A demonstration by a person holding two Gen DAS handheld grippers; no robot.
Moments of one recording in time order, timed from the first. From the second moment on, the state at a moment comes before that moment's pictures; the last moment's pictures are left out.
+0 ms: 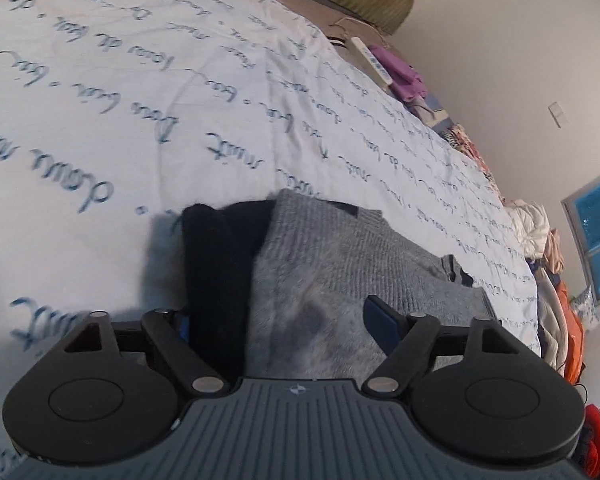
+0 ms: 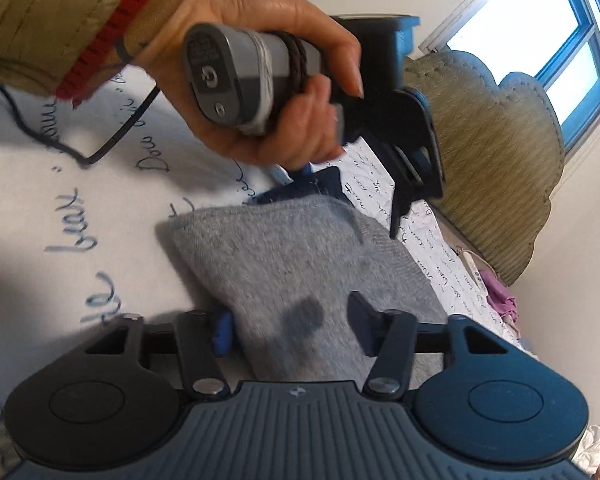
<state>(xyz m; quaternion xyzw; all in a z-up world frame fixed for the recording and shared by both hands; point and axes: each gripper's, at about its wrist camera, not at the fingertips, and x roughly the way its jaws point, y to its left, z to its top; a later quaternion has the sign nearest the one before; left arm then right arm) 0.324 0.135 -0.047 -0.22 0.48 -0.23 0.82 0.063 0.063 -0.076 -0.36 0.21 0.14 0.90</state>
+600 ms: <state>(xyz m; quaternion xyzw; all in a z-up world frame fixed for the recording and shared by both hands) 0.309 0.096 -0.004 -0.14 0.46 -0.15 0.86 0.049 0.042 -0.065 -0.33 0.15 0.17 0.92</state>
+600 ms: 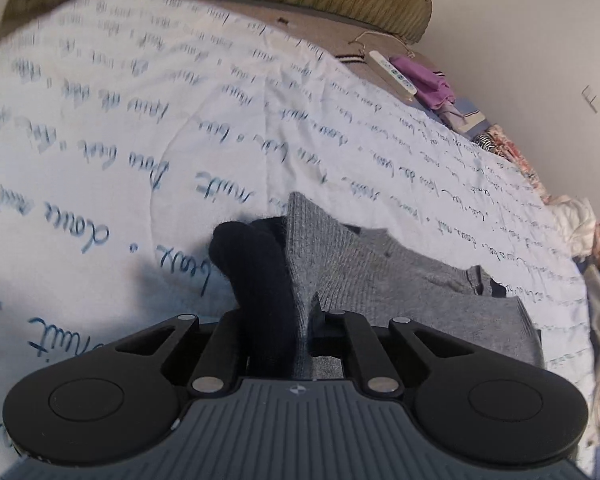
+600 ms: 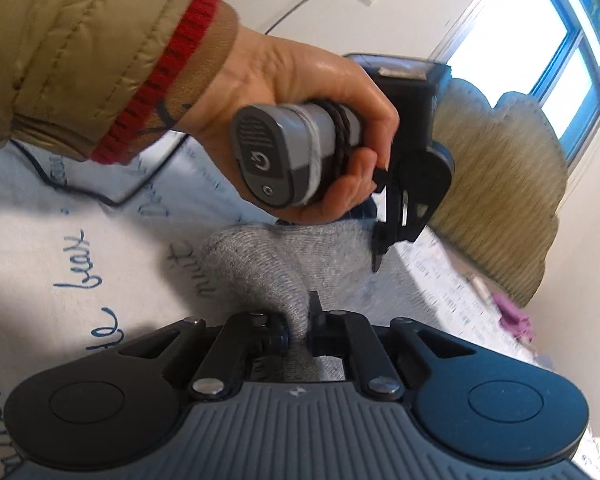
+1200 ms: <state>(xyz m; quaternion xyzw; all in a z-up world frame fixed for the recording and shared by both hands) 0.264 -0.015 0.083 -0.06 0.41 -0.10 0.90 0.018 -0.089 -0.010 -0.14 0.12 0.13 0.97</state>
